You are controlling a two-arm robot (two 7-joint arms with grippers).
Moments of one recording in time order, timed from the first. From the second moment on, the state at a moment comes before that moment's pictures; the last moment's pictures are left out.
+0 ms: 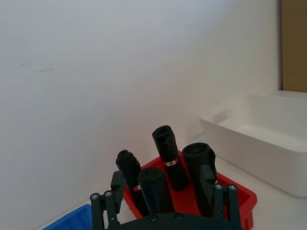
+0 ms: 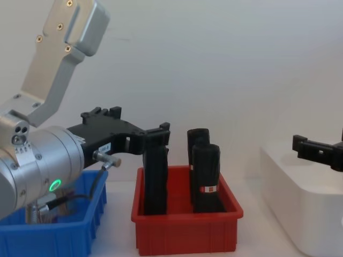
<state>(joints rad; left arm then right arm) -0.25 0.38 0.45 -1.62 -0.20 0.02 -0.01 -0.01 0.34 -0.23 -1.77 0.29 0.03 0.07</state>
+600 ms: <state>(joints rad) -0.32 0.37 0.39 -1.53 -0.28 0.12 -0.03 -0.01 0.34 -0.23 -1.77 0.29 0.03 0.07</state>
